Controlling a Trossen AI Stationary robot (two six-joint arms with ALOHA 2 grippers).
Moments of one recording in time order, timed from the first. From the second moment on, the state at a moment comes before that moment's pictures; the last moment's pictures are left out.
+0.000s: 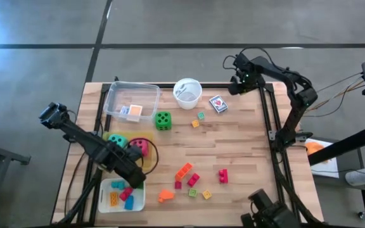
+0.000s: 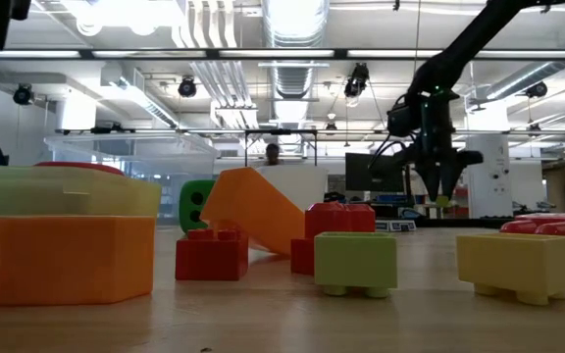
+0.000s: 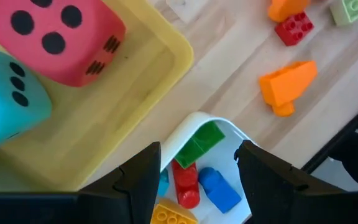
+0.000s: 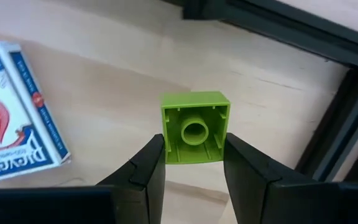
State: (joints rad) left arm -0.57 1.43 1.30 -1.26 -0.08 -1.35; right arm -1.04 1.79 1.29 -1.02 0.05 0.27
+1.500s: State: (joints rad) left arm -0.27 1.34 1.30 -1.13 -0.08 -1.30; right arm -0.44 1.08 0.95 -0.95 0.00 0.38
